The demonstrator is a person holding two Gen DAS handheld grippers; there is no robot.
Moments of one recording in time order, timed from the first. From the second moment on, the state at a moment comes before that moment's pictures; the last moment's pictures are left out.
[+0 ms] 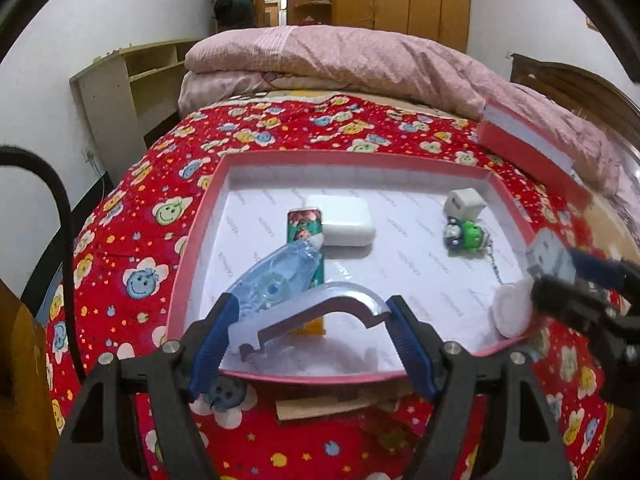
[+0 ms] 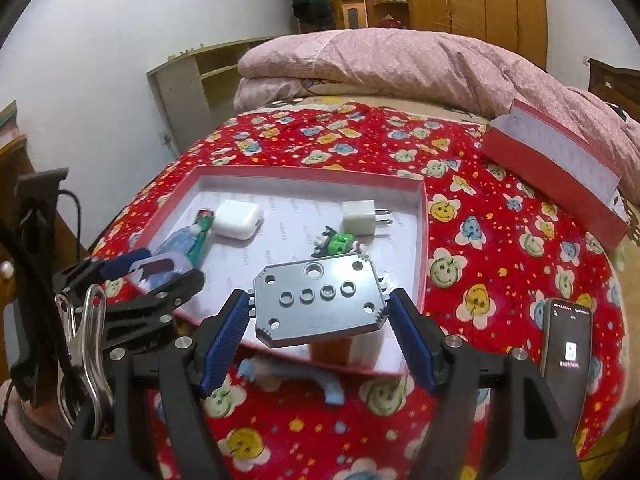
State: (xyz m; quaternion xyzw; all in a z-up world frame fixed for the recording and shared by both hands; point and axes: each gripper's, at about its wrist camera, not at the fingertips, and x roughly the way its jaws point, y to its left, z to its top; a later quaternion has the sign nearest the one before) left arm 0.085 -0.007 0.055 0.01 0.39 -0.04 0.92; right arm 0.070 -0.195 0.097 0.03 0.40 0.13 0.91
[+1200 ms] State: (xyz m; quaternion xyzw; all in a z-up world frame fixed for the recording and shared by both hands) left arm 0.114 -0.007 0.037 0.05 0.38 0.00 0.92; right arm 0.139 -0.188 0.058 0.02 0.43 0.09 0.90
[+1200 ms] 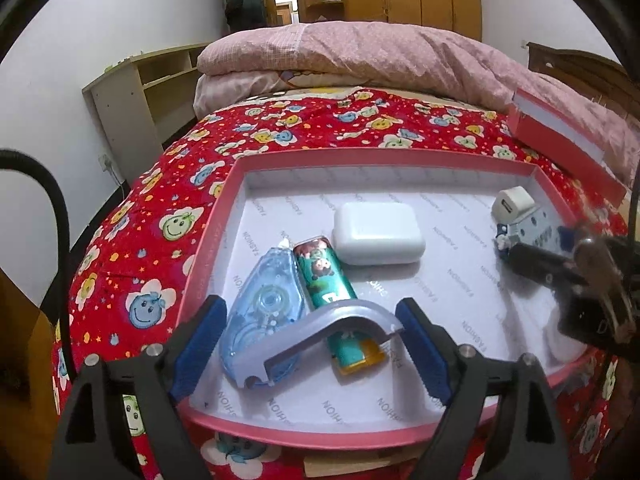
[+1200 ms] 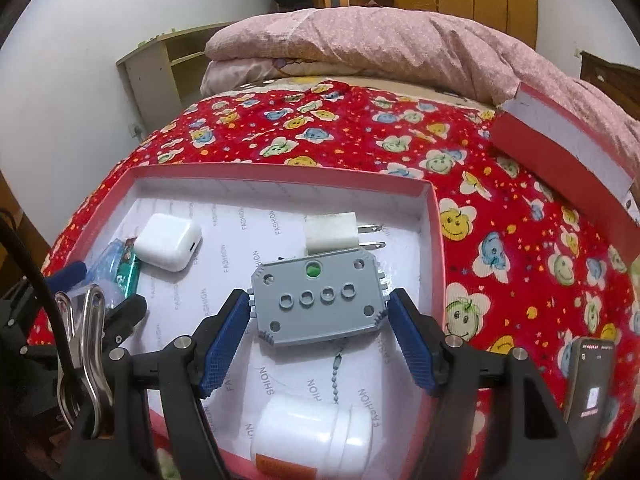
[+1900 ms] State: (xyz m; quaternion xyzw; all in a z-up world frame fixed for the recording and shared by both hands) left arm 0.078 -0.001 0.065 0.02 0.39 -0.05 0.92; right arm 0.100 -0.203 0.092 0.04 0.40 0.12 0.91
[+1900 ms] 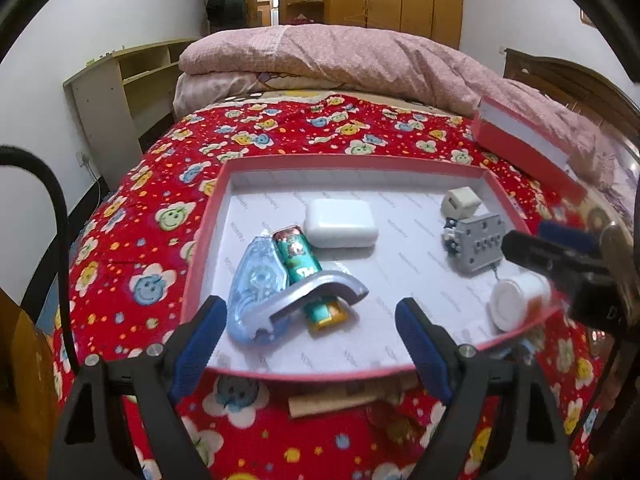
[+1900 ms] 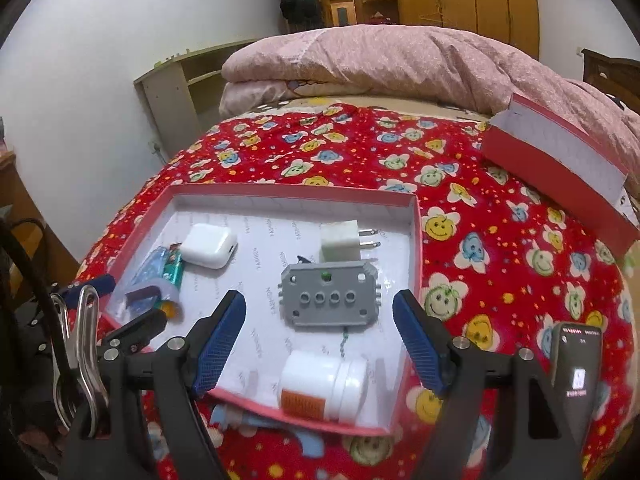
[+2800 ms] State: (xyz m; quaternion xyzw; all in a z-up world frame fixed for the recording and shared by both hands) left arm 0.001 0.026 0.063 0.01 0.39 -0.04 0.92; right arm 0.007 -0.209 0.082 0.06 0.42 0.12 0.90
